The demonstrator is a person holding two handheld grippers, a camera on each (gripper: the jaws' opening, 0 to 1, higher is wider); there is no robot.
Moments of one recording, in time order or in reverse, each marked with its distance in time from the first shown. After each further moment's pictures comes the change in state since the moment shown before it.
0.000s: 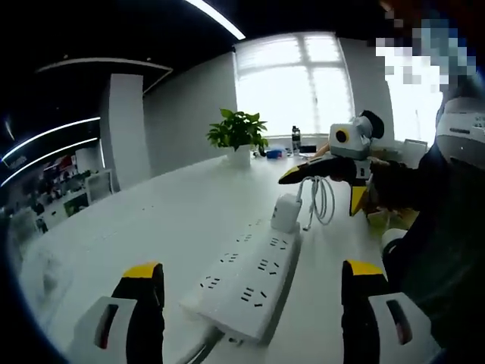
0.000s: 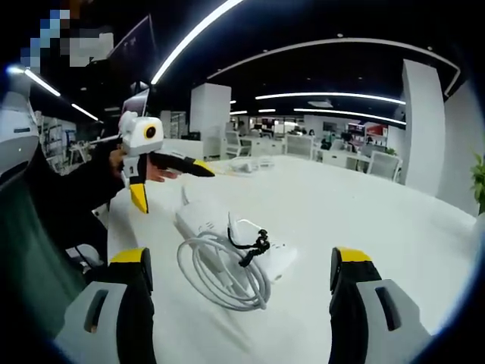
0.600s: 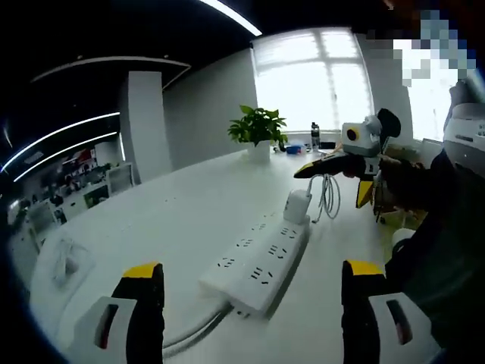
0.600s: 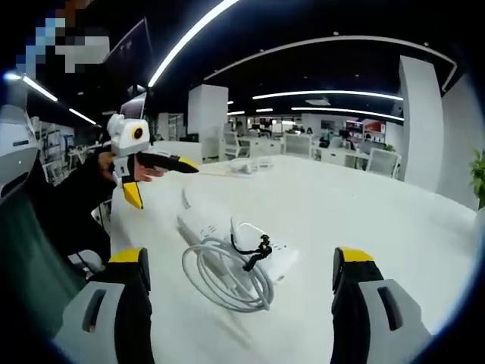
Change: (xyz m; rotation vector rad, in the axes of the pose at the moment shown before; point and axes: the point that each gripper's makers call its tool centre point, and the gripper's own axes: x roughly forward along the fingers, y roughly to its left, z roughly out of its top) left arm -0.035 0.007 -0.009 -0.029 0.038 0.126; right arm -0.001 0.003 0.006 0.025 -0.002 -0.005
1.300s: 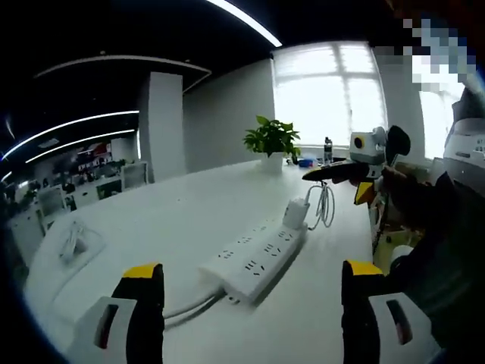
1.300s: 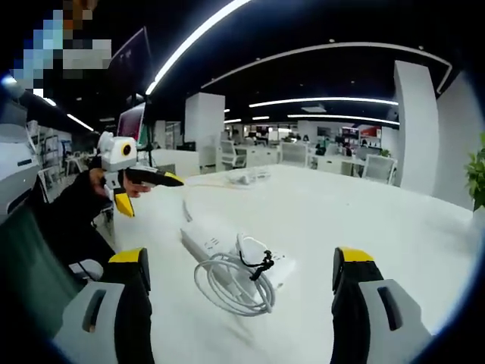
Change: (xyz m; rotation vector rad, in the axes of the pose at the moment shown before) left arm -0.031 -0.006 -0.002 -0.091 -0.080 0.061; right arm -0.015 0.002 0.018 0.013 -0.045 -0.027
